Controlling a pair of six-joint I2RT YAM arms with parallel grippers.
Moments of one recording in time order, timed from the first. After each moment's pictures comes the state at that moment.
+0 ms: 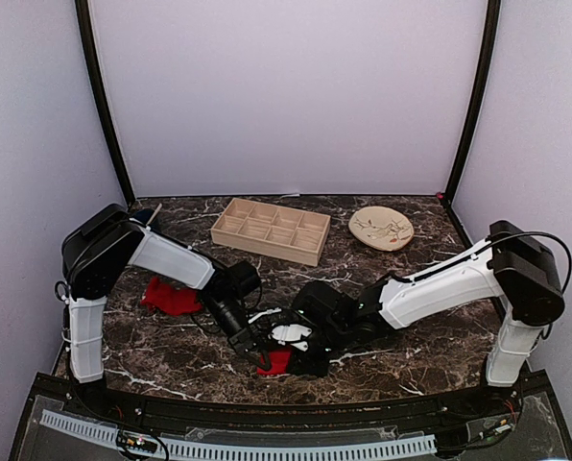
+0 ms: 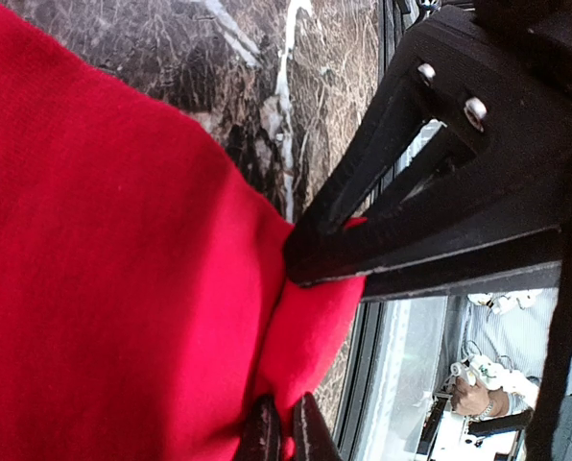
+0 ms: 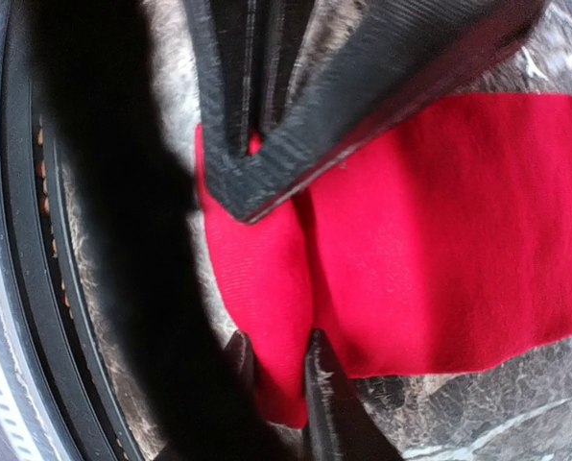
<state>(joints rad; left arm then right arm) -0.80 2.07 1.14 -0.65 1.01 0.24 1.19 1.81 0.99 -0.21 -0.26 -0.06</state>
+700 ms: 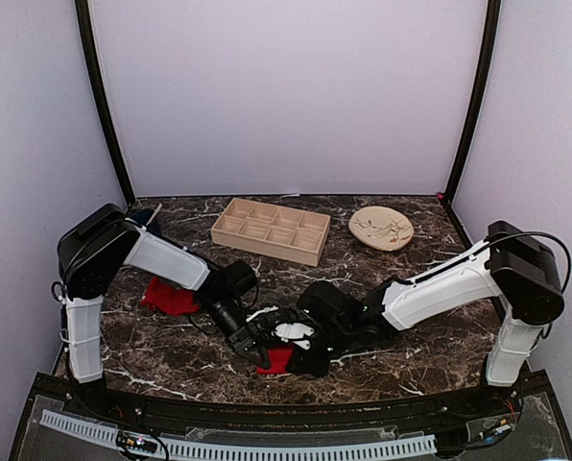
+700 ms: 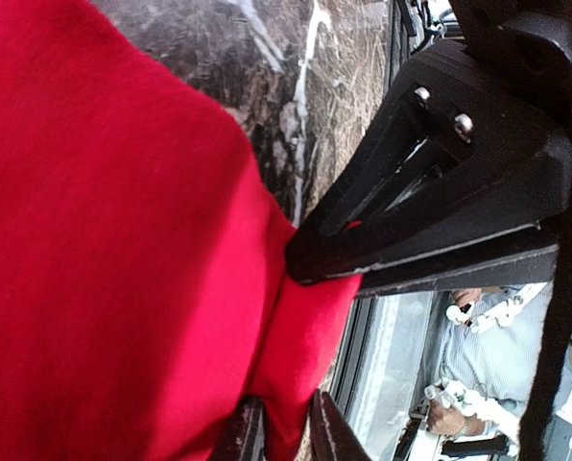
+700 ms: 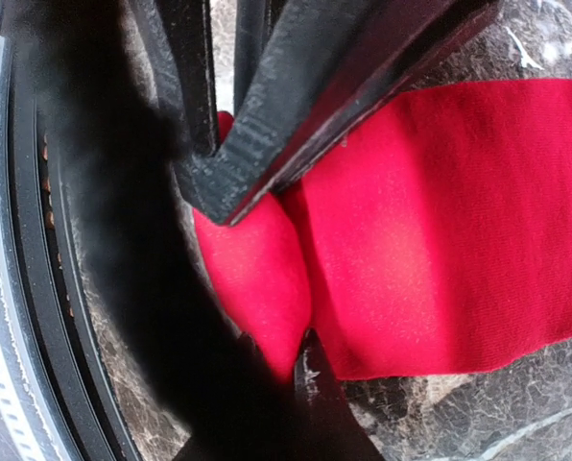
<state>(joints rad) -0.77 2.05 1.10 -0.59 1.02 0.13 1.16 1.81 0.94 -0.12 -0.30 -0.02</state>
